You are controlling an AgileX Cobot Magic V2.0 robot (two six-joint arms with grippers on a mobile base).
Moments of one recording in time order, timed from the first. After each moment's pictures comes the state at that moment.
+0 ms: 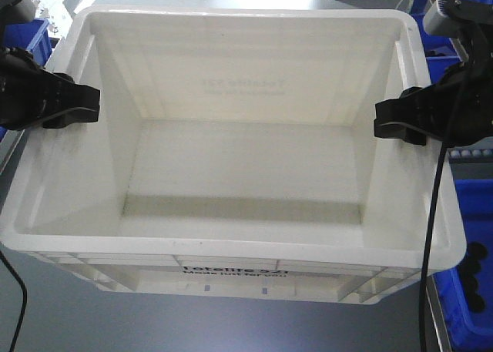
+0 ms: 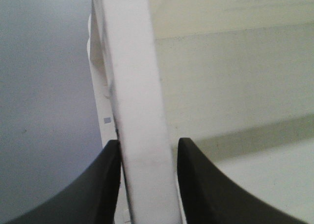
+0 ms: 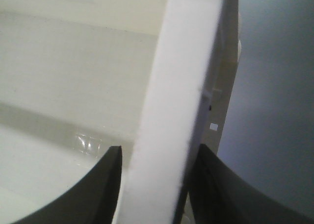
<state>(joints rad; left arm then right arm) -0.15 1.29 -1.13 -0.34 0.86 0.16 0.16 1.24 -1.06 0.32 0.86 -0.14</state>
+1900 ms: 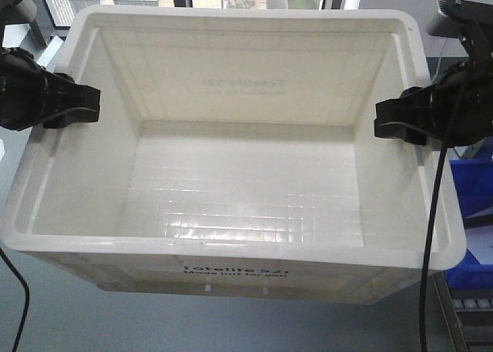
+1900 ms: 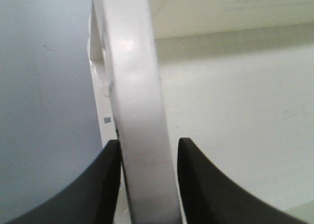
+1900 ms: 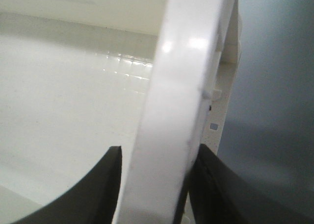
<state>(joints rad) -0.15 1.29 -1.13 -0.34 0.86 0.16 0.16 1.24 -1.06 0.32 0.86 -0.14</state>
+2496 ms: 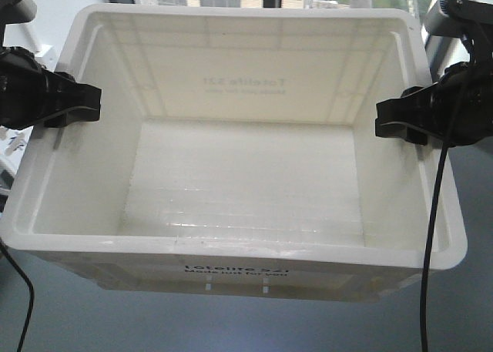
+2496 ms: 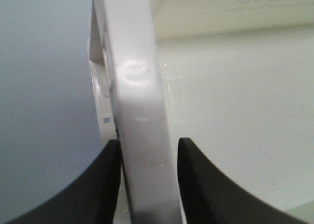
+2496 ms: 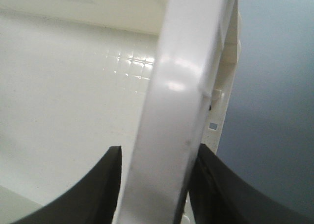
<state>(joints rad) -0.15 1.29 -1.13 -0.34 0.86 0.16 0.16 1.24 -1.06 0.31 0.86 -0.14</state>
